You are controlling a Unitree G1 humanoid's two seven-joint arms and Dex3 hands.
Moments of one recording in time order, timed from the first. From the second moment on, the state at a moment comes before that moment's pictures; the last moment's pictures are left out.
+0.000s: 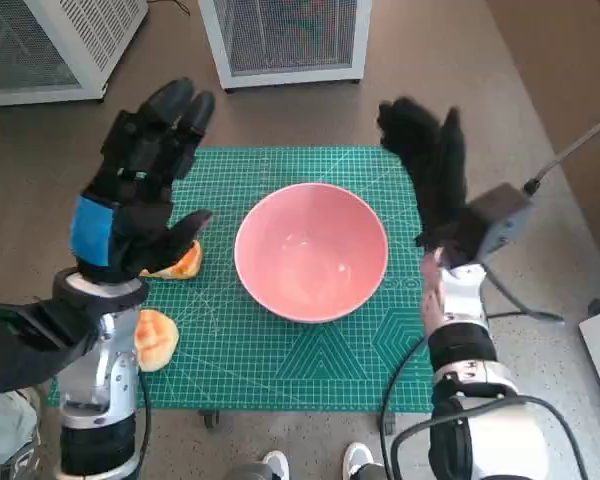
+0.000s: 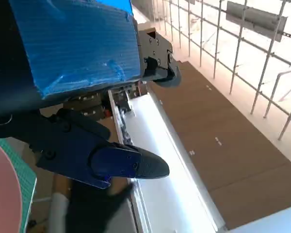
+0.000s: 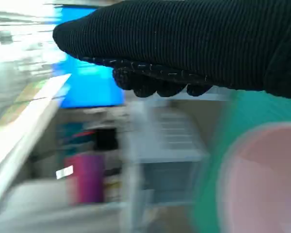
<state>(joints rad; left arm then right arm) -0.37 0.22 0.15 -0.22 -0.31 -0.10 -0.29 -0.97 -0.06 -0.27 1.10 0.19 -0.72 0.40</state>
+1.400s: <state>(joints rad) -0.39 0.48 0.26 -0.23 -0.27 -0.11 -0.46 -0.68 -0.05 -0.17 0.47 0.49 -0.72 0.74</state>
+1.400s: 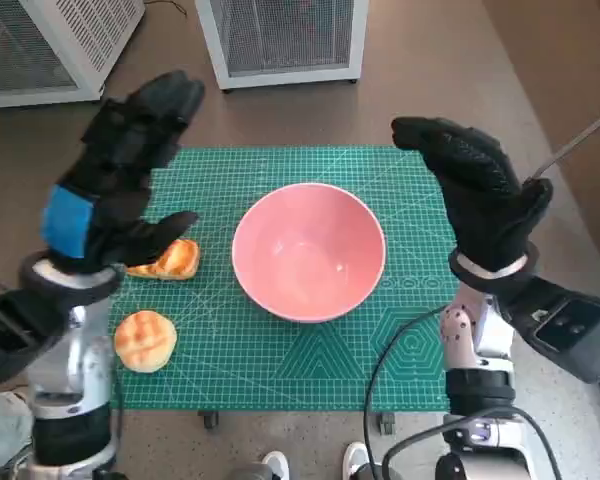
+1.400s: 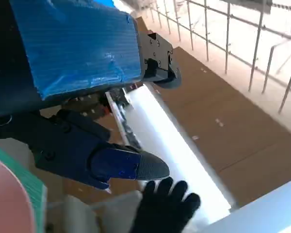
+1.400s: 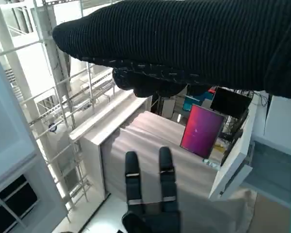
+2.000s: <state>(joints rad) -0.30 1.03 0.24 -0.49 0.00 0.45 -0.63 -0.66 -0.04 -0.18 0.46 0.51 -0.73 0.74</state>
